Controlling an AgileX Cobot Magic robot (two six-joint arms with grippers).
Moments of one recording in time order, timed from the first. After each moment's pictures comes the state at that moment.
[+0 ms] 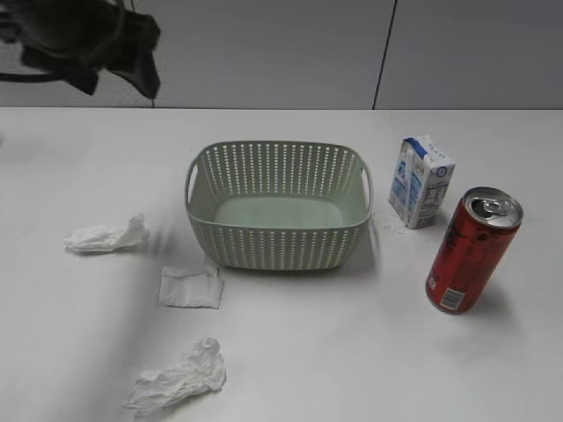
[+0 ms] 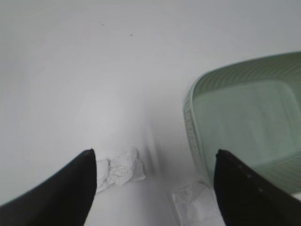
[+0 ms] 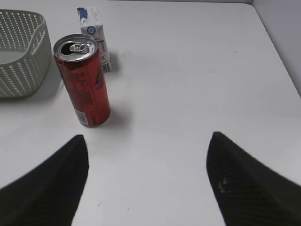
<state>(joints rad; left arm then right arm) -0.38 1.67 -1.48 -0.16 0.96 0.00 0.04 0.00 -0.42 0.01 0.95 0.00</state>
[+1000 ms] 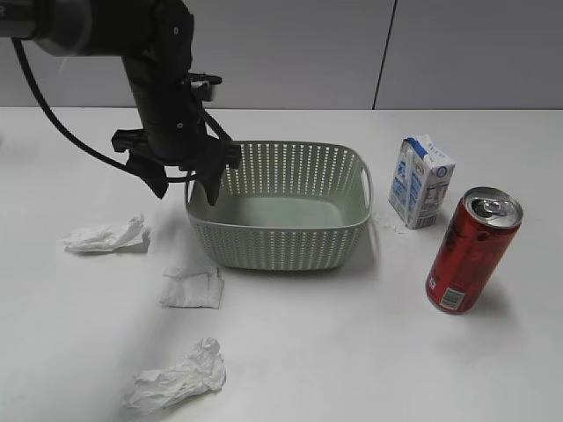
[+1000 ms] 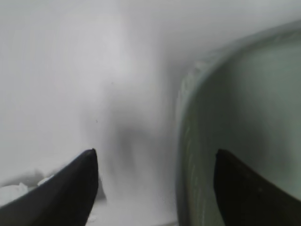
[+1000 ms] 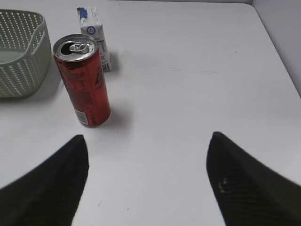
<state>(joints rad) -0.49 2.18 -1.73 -0.09 1.08 -0.18 0.04 0.00 -0.42 0.01 0.95 0.00</state>
